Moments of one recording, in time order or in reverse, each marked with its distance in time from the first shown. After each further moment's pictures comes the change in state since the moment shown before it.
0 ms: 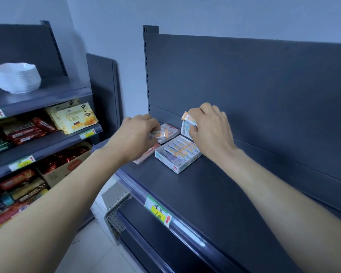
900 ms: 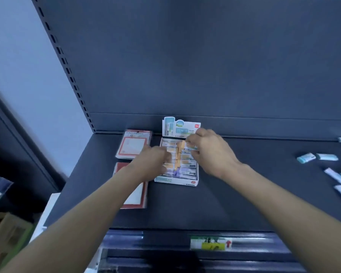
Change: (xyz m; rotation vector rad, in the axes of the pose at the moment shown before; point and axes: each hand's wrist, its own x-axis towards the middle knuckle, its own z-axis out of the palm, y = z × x) left_hand 0.128 -0.089 0.167 -0.133 -0.578 0.676; right_hand 0.042 -0.037 0.107 -0.134 -0.397 0.603
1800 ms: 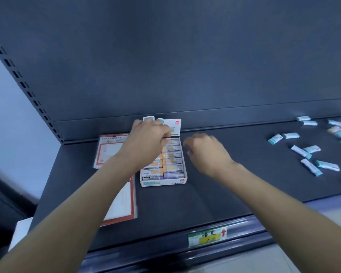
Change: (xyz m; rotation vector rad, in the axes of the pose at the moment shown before) left_hand 0.010 0.017 -0.054 -0.097 0.339 0.169; right_hand -0.008 0.003 0.010 -0.098 0.009 0.162
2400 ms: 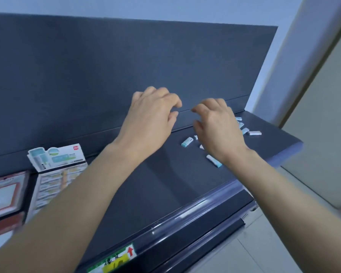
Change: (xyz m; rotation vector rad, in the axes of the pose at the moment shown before) left_hand 0.074 0.244 -0.026 -0.167 0.361 0.373; right_hand -0.126 0.187 -0.097 -0.130 0.540 0.345
